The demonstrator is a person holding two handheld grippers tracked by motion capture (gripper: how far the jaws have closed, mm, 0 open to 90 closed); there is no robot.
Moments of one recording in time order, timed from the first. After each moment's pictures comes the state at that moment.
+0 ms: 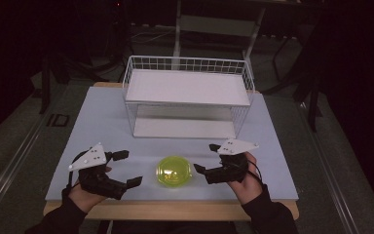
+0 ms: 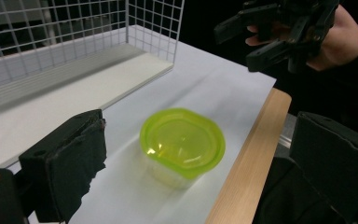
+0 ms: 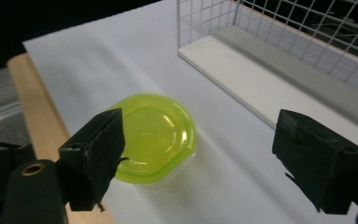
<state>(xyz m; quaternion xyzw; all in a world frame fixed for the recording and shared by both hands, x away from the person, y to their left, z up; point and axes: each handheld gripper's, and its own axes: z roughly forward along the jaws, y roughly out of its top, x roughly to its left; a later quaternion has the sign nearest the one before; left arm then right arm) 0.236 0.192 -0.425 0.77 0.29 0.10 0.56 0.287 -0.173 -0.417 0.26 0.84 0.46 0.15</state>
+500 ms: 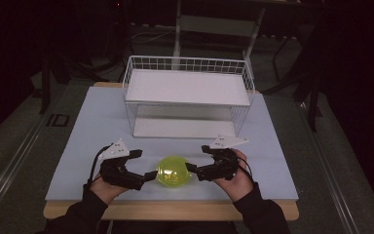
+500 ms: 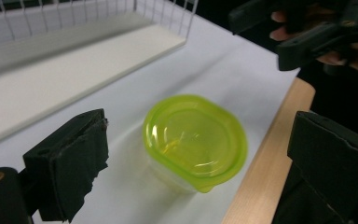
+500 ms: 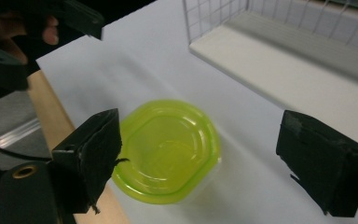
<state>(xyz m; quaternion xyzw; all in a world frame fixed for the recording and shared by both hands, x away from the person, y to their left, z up) 0.265 0.160 -0.451 0.78 0.34 0.07 0.52 0.300 -0.153 -0.430 0.31 0.83 0.46 0.07</state>
